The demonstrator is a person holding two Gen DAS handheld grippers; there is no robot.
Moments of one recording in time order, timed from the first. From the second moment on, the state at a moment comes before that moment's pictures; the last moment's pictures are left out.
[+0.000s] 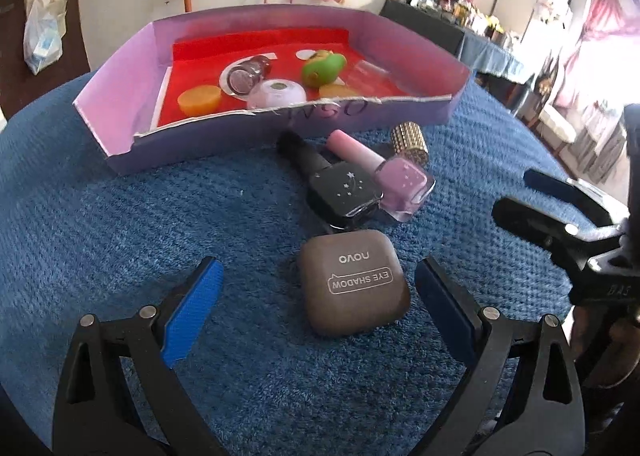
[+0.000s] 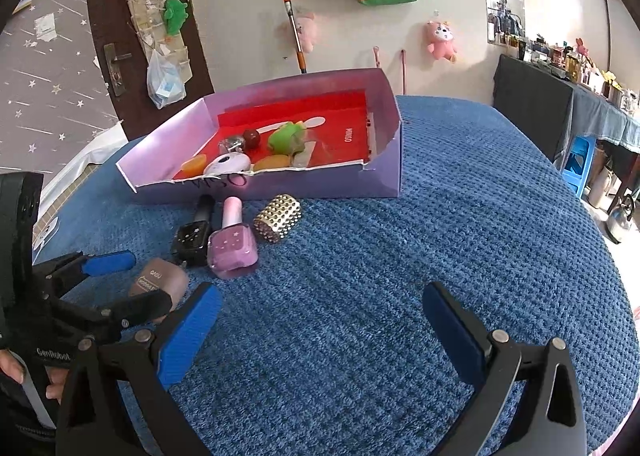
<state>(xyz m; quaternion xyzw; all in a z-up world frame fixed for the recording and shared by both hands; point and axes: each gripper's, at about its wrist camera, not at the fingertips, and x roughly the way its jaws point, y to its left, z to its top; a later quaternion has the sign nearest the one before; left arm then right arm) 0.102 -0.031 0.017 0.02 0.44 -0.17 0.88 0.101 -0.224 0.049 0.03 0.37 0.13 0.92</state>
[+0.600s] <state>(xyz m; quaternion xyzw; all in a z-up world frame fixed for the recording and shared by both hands) 0.123 0.031 0.022 0.01 0.44 -0.10 0.89 0.154 -0.216 0.046 0.09 0.41 0.14 0.90</state>
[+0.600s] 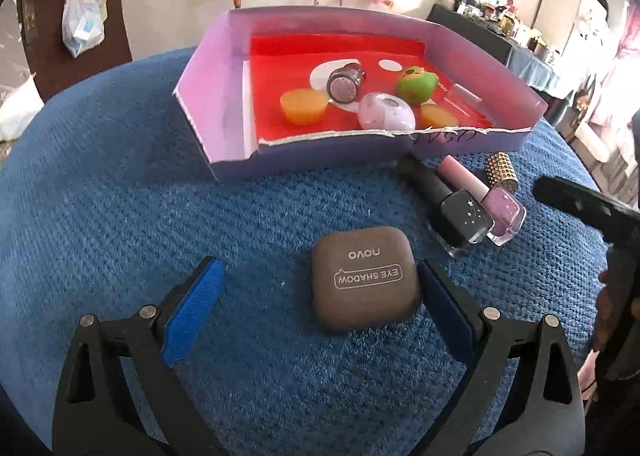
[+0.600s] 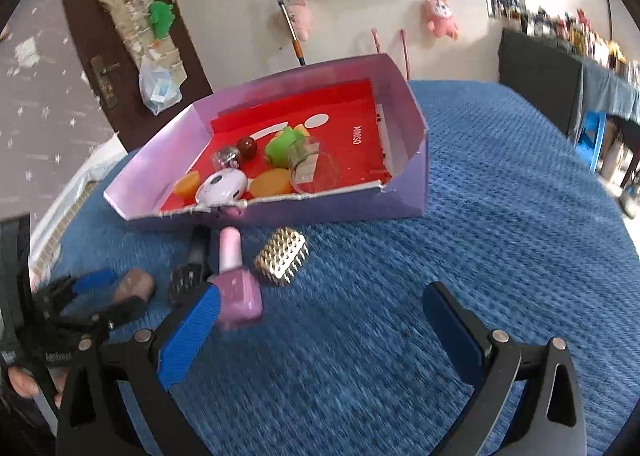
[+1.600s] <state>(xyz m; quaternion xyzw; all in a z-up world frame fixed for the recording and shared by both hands) 0.114 0.020 0.052 0.01 0.39 -0.16 0.91 0.160 -0.193 0.062 0.08 0.39 0.20 0.90</state>
